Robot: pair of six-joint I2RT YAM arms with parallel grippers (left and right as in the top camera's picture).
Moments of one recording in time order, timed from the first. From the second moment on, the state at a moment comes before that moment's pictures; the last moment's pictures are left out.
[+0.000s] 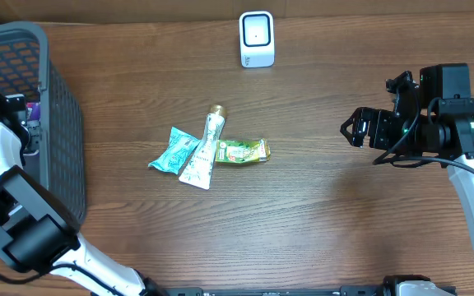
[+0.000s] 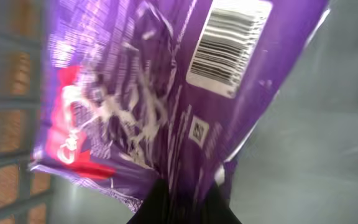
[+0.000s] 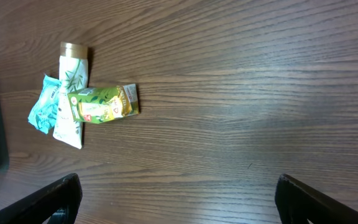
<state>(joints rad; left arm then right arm) 0.68 2.01 1.53 -0.58 -0.11 0.41 0.03 1.36 1.35 -1.13 -0.37 0.20</state>
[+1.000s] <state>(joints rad) 0.67 1.92 1.57 -0.72 -0.09 0.25 0.03 1.36 1.35 -1.13 -0.37 0.20</state>
